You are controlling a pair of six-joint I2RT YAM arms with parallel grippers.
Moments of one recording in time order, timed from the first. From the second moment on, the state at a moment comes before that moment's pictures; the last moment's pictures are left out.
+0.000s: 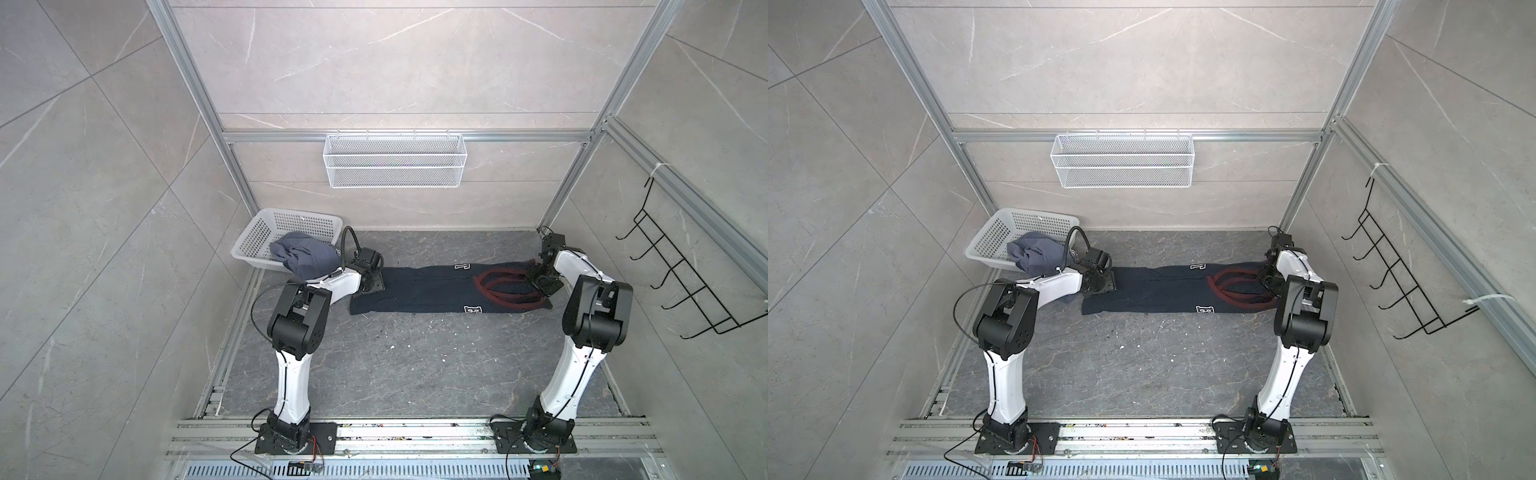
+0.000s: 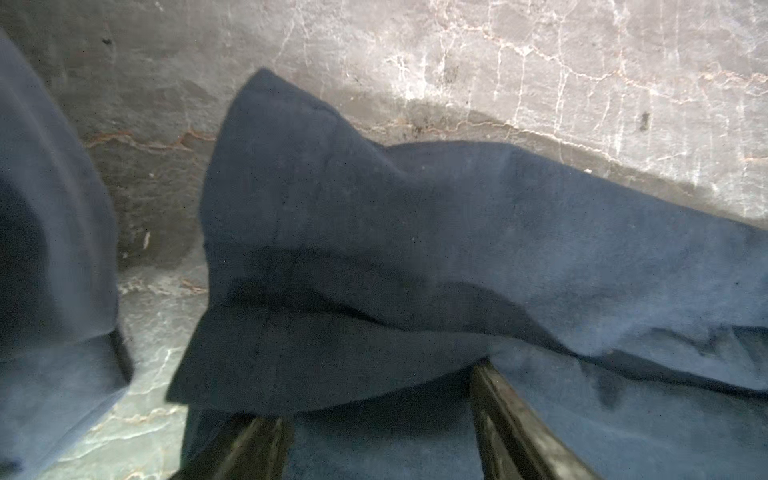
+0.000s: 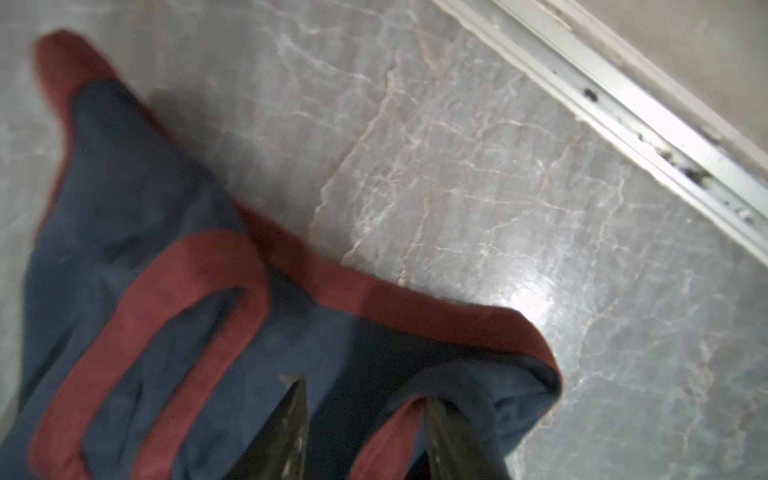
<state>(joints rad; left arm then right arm) -0.44 2.06 1.40 -0.41 -0.13 -0.60 -0.27 2.08 1.60 -0.84 0.14 0.68</state>
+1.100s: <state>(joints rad) -0.43 2.06 1.40 -0.39 -0.12 -0.60 -0.21 1.91 1.35 -0.84 0.26 0.60</state>
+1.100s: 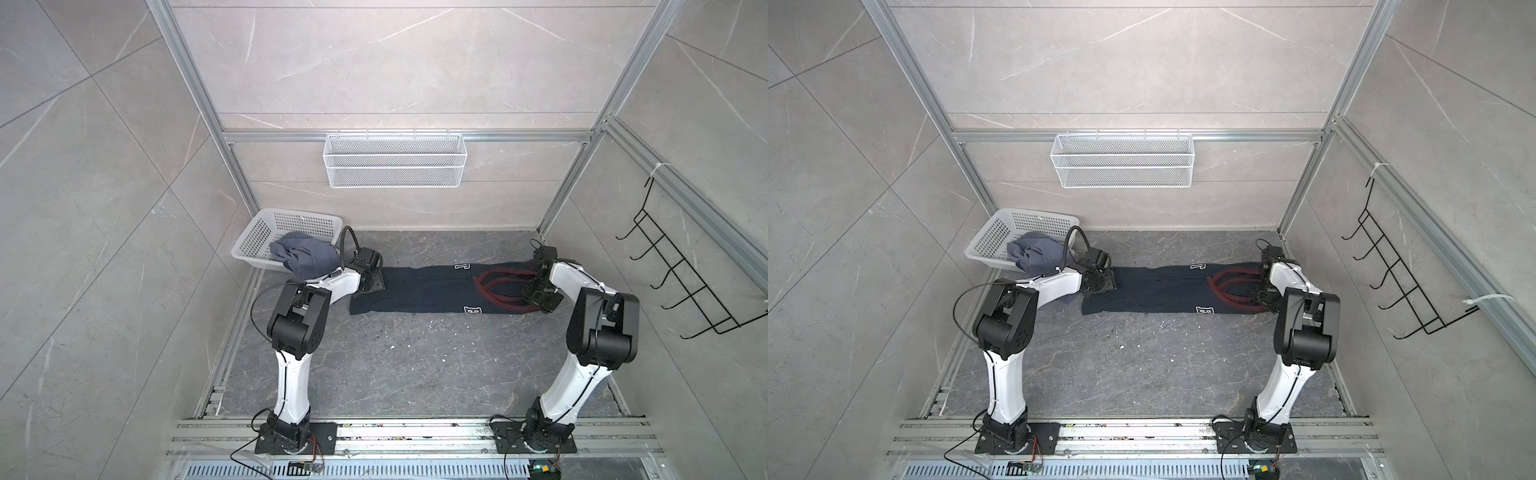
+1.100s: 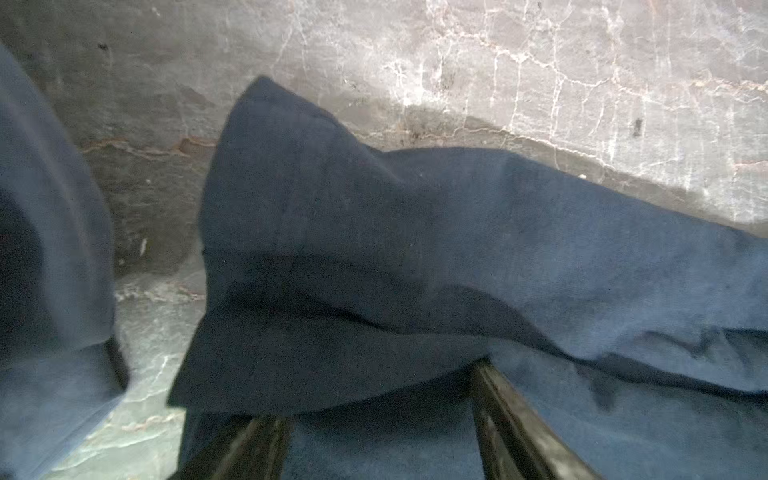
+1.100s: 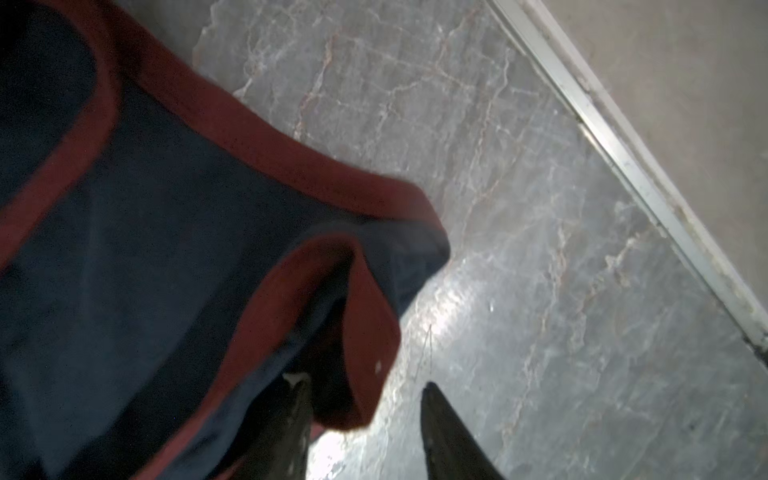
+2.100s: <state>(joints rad) -0.43 2.06 1.38 -0.35 -0.13 -0.60 -0.22 2.21 1.74 -1.04 0.37 0.63</state>
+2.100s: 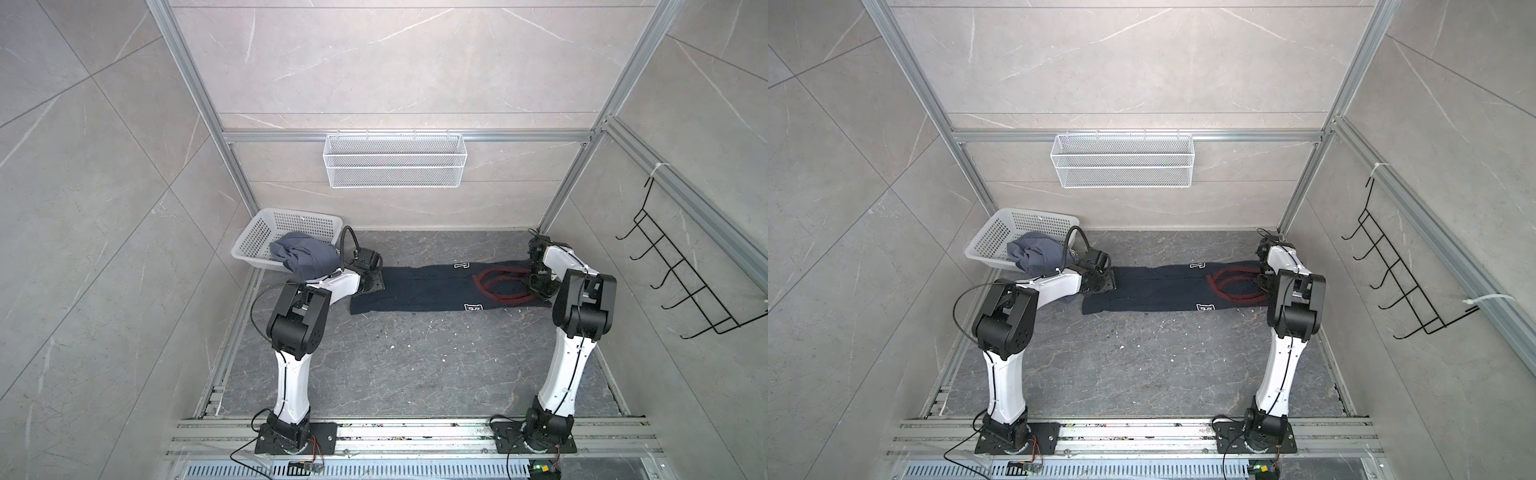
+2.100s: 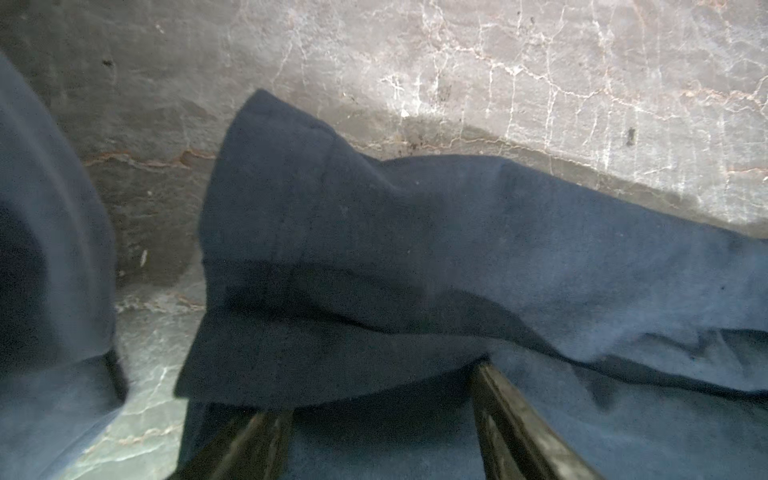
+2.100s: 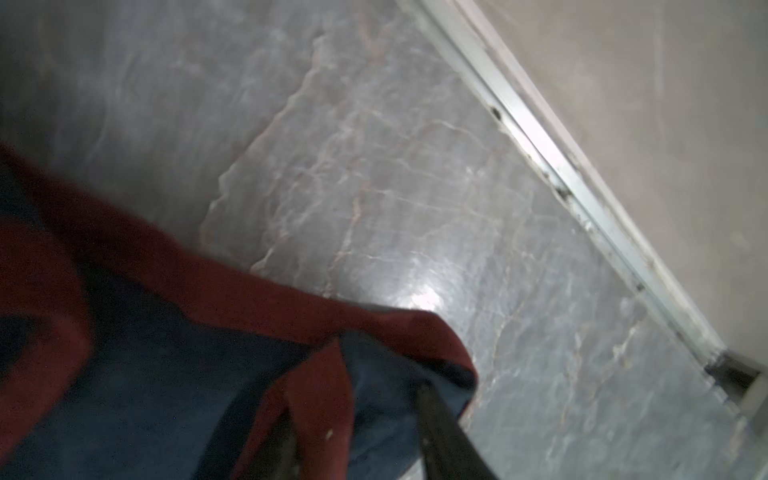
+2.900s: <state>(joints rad) -0.41 1.95 1.44 -0.52 -0.11 -0.51 -0.09 1.79 1.35 -0.77 0.10 0.60</state>
